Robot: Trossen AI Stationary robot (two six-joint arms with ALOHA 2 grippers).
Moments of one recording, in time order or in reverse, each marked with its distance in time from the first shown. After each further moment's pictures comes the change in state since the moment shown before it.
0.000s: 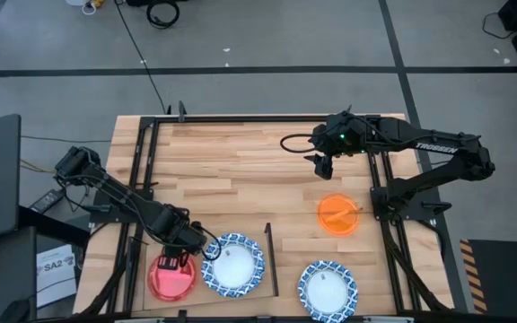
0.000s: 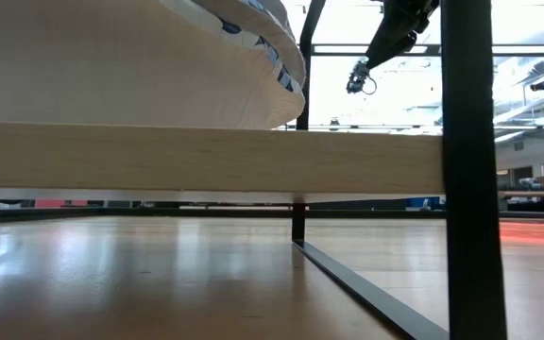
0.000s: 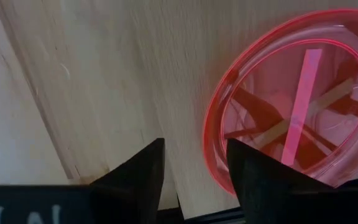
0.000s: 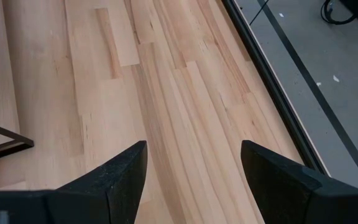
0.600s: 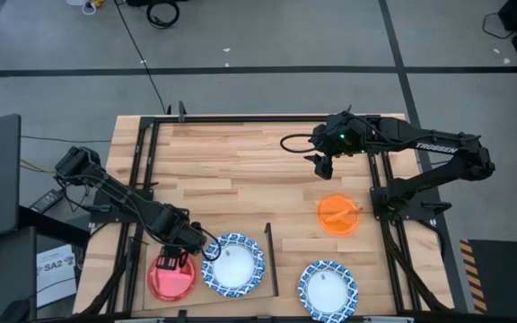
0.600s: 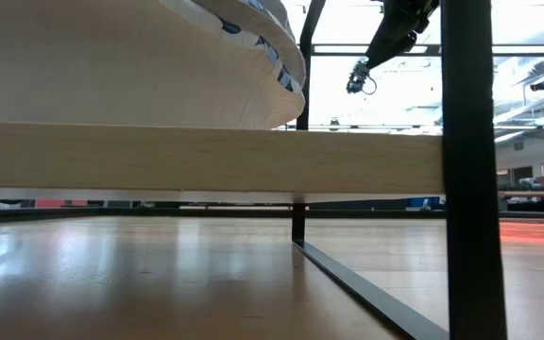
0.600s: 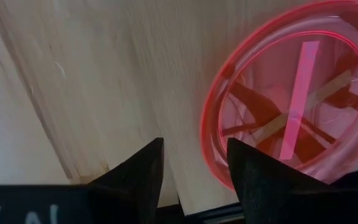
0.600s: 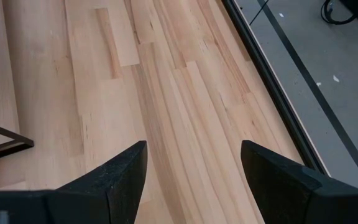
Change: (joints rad) left arm 0.000 0.000 0.000 -0.007 0.015 0.025; right arm 0.000 0.000 0.000 0.000 0.000 0.000
